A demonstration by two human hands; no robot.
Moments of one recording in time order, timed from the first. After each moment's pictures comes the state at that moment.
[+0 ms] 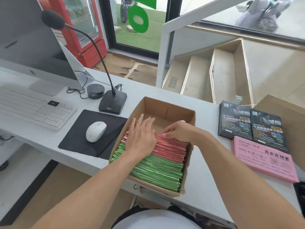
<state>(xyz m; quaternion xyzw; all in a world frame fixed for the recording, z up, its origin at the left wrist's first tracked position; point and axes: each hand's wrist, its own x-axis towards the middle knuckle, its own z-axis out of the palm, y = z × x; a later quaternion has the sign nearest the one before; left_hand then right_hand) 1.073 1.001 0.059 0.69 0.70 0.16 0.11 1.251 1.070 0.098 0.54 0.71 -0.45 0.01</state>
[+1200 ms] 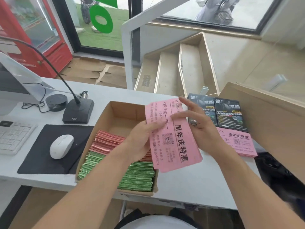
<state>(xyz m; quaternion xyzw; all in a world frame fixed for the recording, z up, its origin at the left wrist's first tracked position) 1.153 0.999 0.148 0.33 0.37 0.35 0.79 1.363 0.999 0.158 0.48 0.70 -0.36 -0.39</state>
